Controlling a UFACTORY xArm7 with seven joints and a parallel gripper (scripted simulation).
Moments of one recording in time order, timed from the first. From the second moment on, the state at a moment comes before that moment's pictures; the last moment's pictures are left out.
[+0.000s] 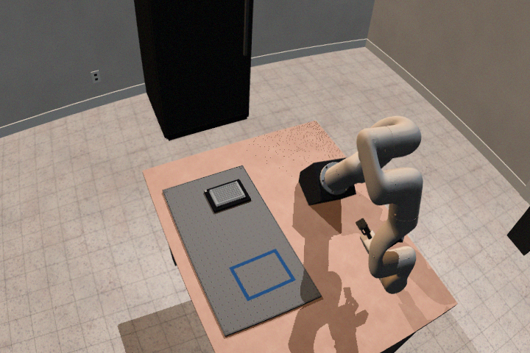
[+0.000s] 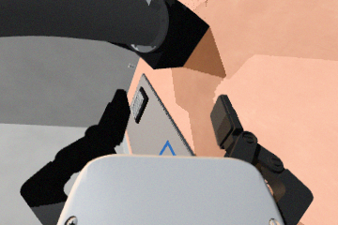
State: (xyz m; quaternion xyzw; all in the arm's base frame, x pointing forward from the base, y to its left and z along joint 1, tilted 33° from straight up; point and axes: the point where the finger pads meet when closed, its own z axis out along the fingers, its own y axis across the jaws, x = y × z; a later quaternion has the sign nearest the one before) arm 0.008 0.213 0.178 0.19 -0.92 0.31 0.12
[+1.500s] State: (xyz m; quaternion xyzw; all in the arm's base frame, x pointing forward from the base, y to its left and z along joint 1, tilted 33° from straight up) arm 0.077 0.255 0.135 -0.38 -0.87 0.30 0.12
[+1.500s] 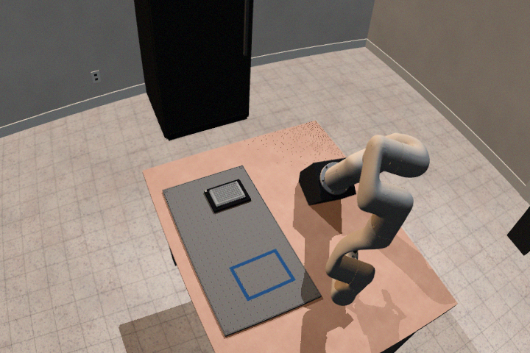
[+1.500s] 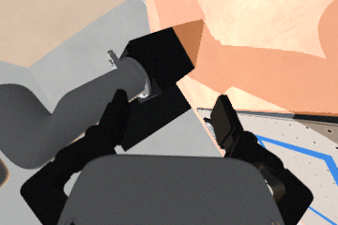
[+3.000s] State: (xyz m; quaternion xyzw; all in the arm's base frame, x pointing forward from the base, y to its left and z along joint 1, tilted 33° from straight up) arm 0.186 0.260 0.082 -0.83 -0.46 0.30 0.11
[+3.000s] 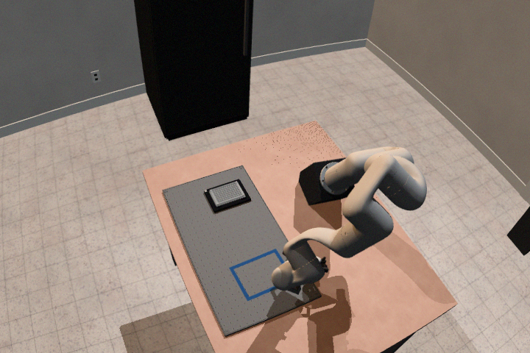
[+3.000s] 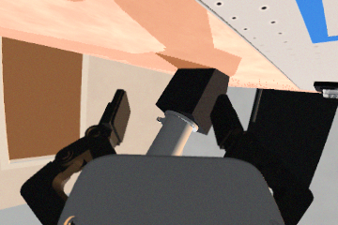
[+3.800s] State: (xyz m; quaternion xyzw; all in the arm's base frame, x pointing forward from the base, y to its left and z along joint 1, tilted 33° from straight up) arm 0.249 0.237 0.052 -0.94 -0.16 0.30 0.10
